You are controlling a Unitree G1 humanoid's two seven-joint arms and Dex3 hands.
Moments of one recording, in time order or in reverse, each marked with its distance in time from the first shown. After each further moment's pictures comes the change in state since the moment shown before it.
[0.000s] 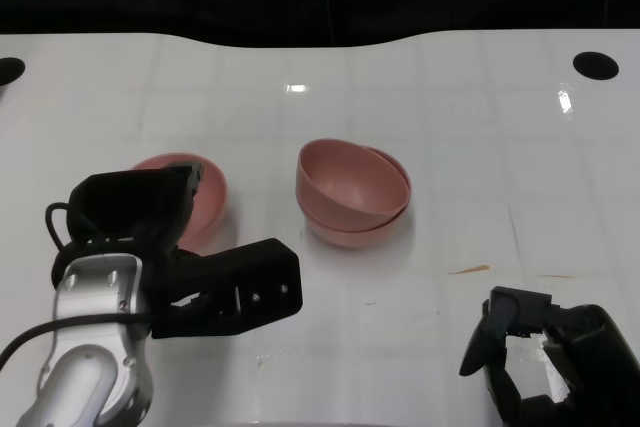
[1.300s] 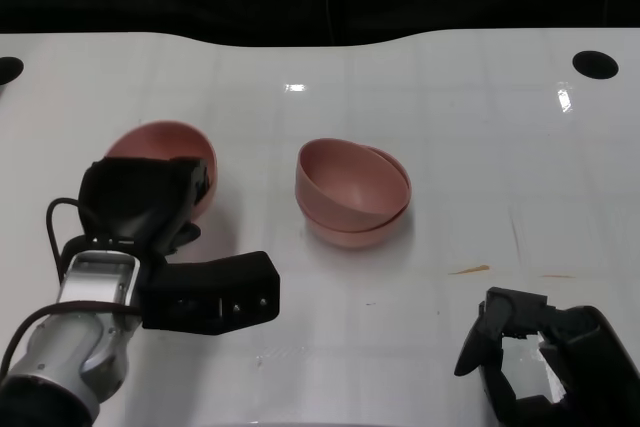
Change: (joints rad) left arm -0.171 0.106 -0.135 0.436 -0.211 -0.240 0.552; right arm -0.003 0.010 -0.003 0.008 -0.016 0.001 0.002
